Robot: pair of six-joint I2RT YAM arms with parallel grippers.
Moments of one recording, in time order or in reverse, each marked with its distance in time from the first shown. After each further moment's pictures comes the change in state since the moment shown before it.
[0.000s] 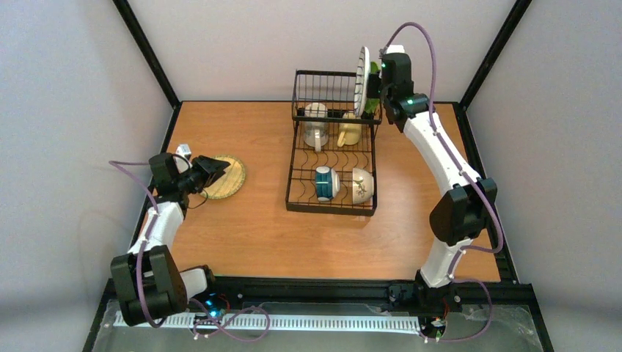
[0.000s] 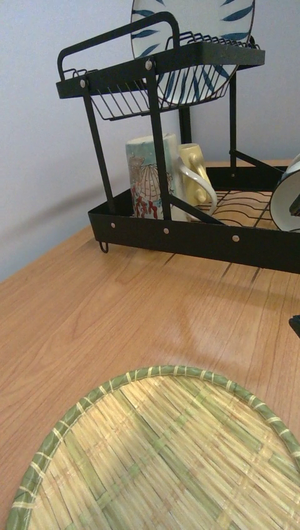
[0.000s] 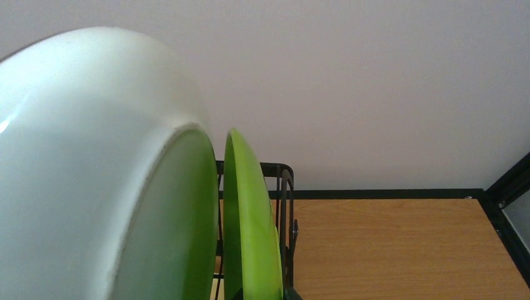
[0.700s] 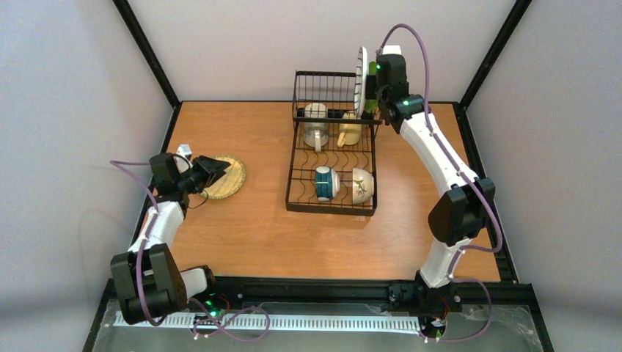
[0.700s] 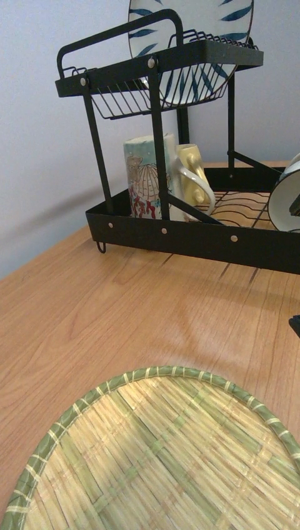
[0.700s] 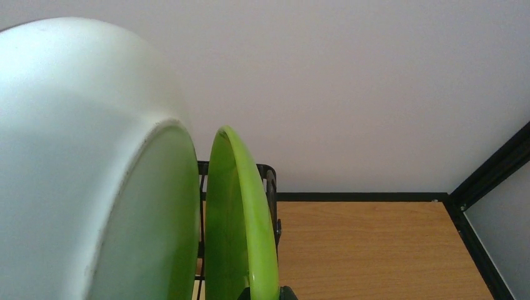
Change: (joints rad) left arm 0.000 0.011 0.000 0.005 0.007 -0.001; right arm 0.024 0.006 0.000 0.004 0.091 -0.042
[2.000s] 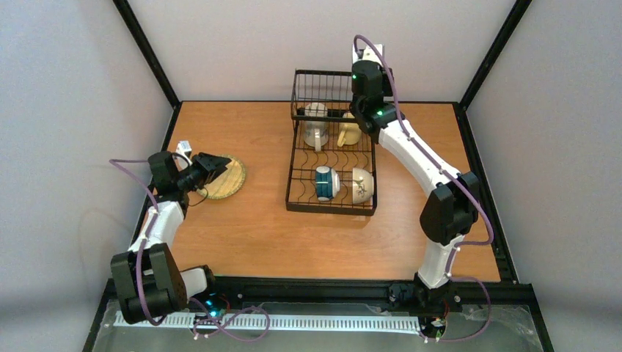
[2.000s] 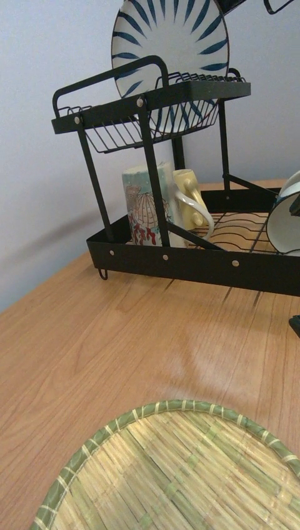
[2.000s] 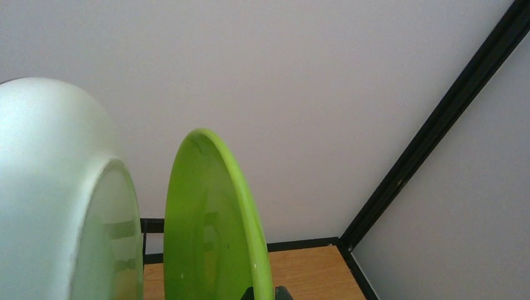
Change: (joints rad) left arm 0.000 0.004 0.000 0.071 0.053 -0.038; right arm 0.142 0.045 -0.054 0.323 0.461 -0.262
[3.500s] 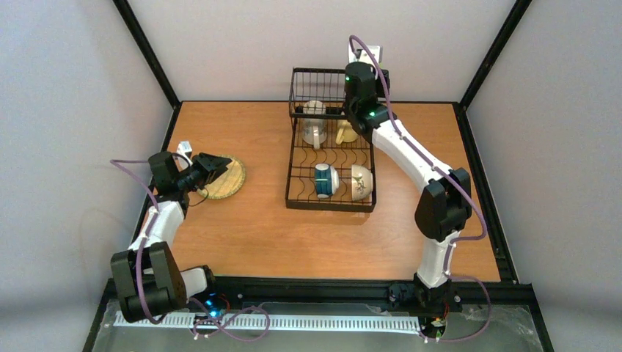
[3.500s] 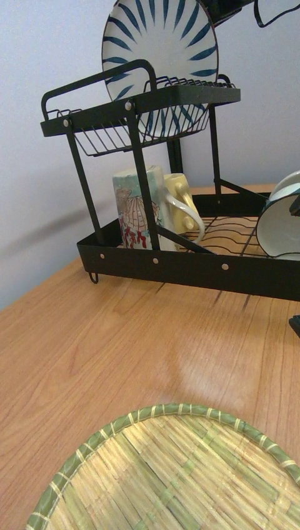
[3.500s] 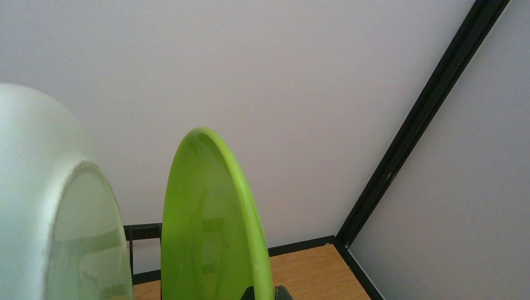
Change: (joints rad) left arm 0.000 0.009 -0.004 0.017 0.015 -0.016; right arm 0.027 0.046 0.000 0.098 0.106 0.013
